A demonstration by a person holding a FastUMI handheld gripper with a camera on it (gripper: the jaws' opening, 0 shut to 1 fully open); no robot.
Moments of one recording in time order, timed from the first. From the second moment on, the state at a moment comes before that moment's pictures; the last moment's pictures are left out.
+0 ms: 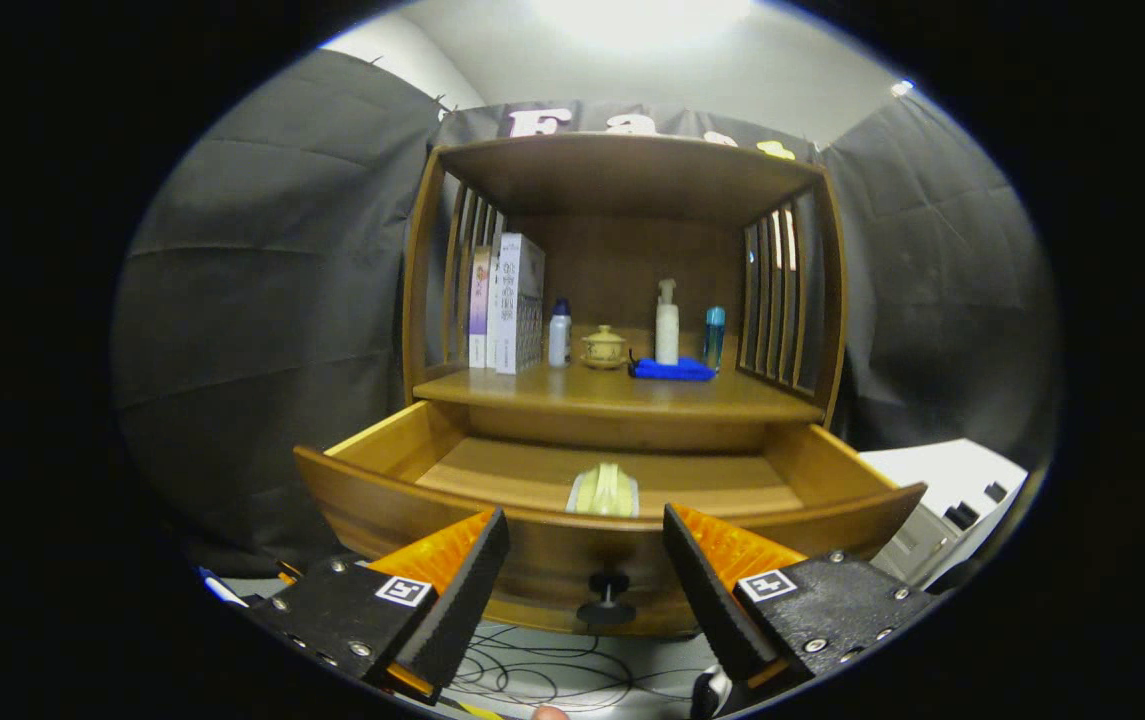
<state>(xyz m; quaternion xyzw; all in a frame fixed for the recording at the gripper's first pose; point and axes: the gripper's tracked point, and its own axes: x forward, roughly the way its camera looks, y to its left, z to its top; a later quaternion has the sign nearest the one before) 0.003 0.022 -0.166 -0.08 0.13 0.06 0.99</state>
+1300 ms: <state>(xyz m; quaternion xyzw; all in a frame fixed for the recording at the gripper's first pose) 0.155 0.011 -0.227 -0.10 0.44 -0.05 0.89</state>
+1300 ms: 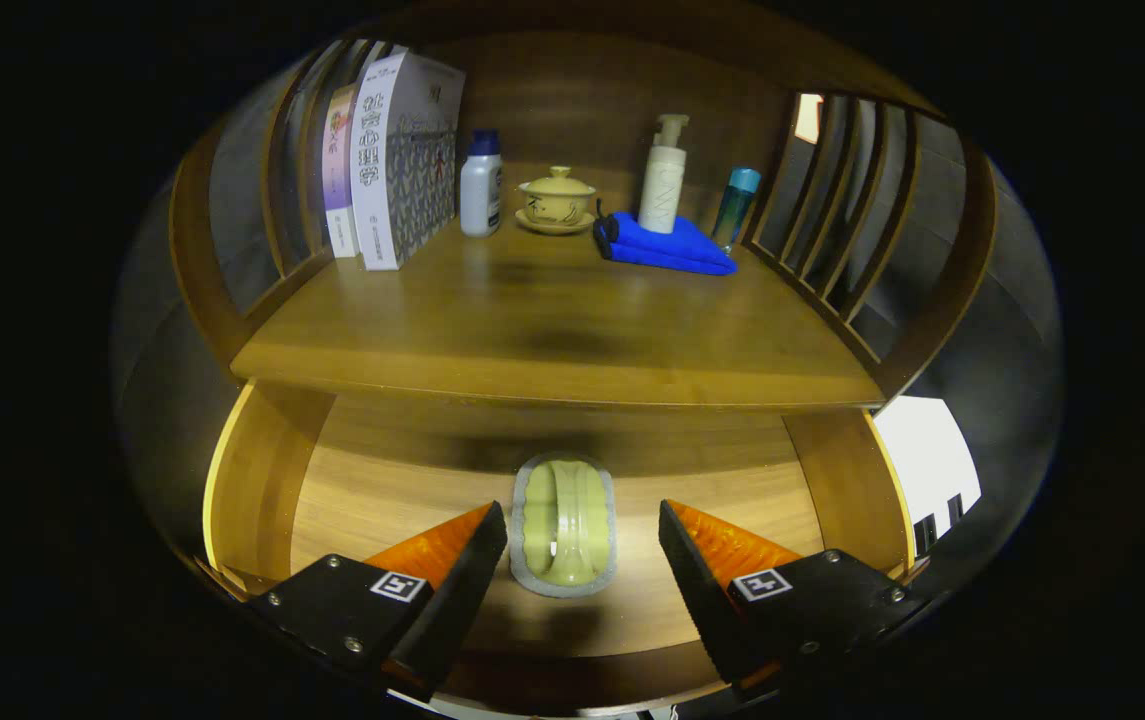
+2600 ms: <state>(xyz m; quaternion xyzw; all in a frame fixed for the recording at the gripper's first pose) 0.109 0.013 -0.216 -0.07 0.44 -0.05 0.89</state>
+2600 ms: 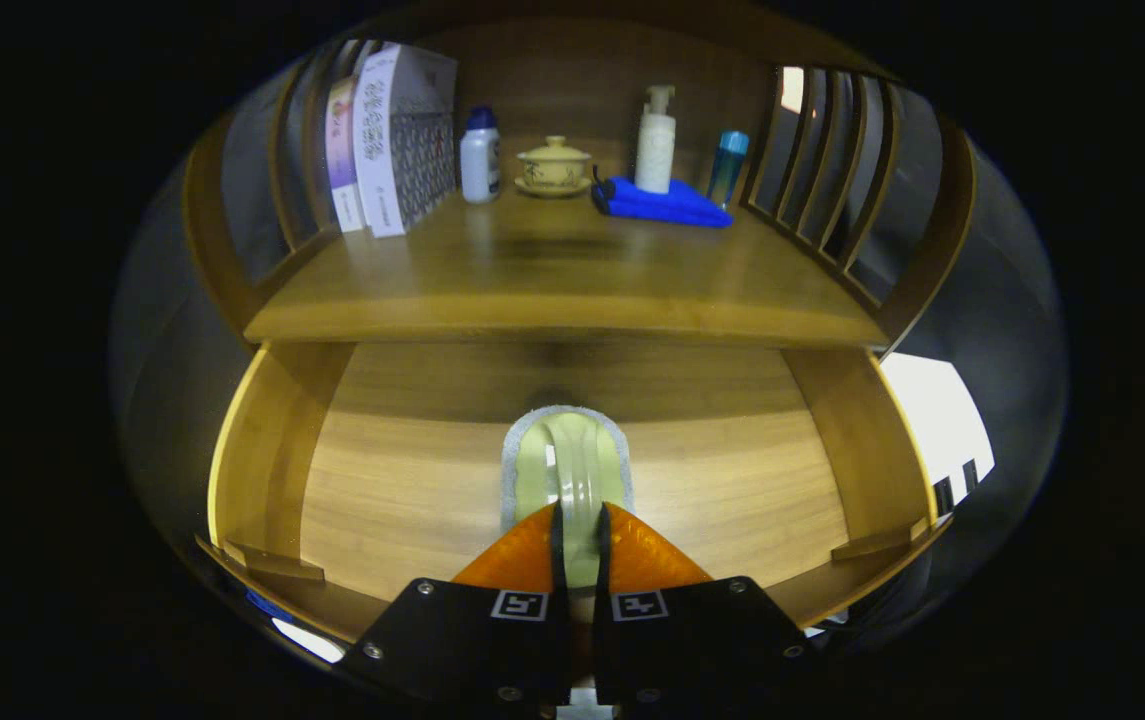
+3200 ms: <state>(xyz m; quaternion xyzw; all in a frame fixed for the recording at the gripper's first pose) 0.184 0.037 -0.110 -0.07 0.33 -0.04 0.94</state>
